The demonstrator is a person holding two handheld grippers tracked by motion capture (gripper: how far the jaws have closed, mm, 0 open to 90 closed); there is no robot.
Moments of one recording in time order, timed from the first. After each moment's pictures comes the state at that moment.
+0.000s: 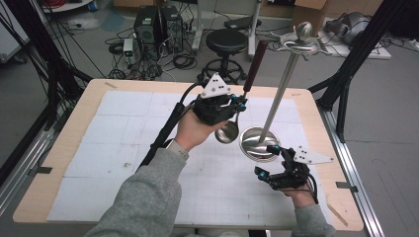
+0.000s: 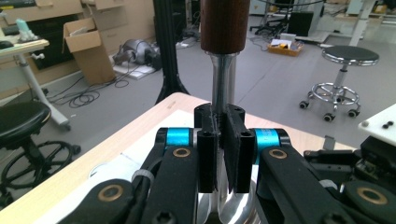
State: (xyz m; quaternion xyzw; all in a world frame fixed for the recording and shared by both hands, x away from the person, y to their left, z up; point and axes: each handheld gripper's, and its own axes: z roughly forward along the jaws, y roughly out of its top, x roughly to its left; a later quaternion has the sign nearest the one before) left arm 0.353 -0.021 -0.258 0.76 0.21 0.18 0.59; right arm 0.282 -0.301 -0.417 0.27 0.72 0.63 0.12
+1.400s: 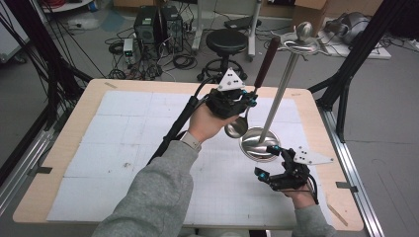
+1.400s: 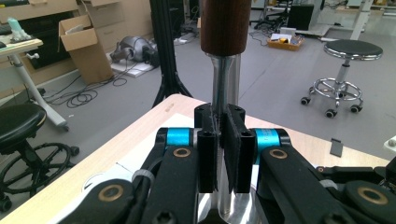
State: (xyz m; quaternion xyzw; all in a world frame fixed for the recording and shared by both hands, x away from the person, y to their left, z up) left arm 0.372 -0.048 -0.256 0.77 0.20 0.18 0.58; right arm 0.280 -0.301 -0.417 0.27 0.72 0.63 0.12
